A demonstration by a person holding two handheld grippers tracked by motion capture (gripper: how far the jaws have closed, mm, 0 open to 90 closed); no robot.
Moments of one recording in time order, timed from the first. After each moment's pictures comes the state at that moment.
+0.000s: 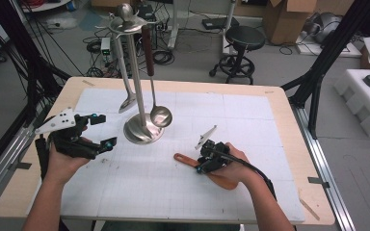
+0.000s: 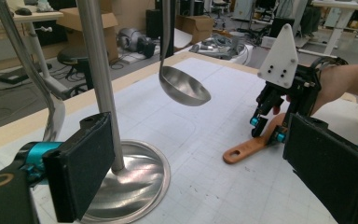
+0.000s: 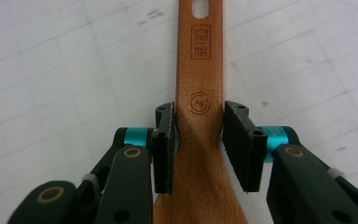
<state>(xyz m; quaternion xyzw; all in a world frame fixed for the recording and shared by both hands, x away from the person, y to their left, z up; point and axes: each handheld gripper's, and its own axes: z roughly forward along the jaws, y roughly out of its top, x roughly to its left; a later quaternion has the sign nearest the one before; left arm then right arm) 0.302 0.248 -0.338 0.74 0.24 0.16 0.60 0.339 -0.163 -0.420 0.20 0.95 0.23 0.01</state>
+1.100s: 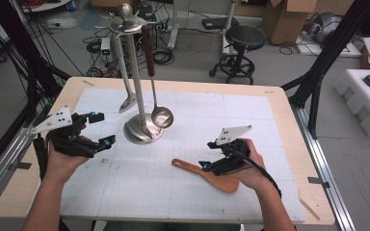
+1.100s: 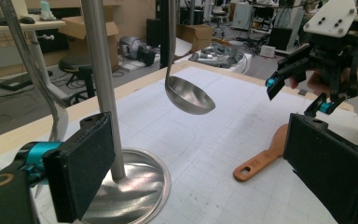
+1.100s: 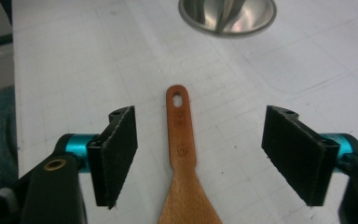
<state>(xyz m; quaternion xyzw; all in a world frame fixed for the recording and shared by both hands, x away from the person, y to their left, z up) 0.303 0.251 -0.335 0.73 0.24 0.16 0.62 0.303 -0.203 -0.364 0.21 0.88 0.41 0.08</state>
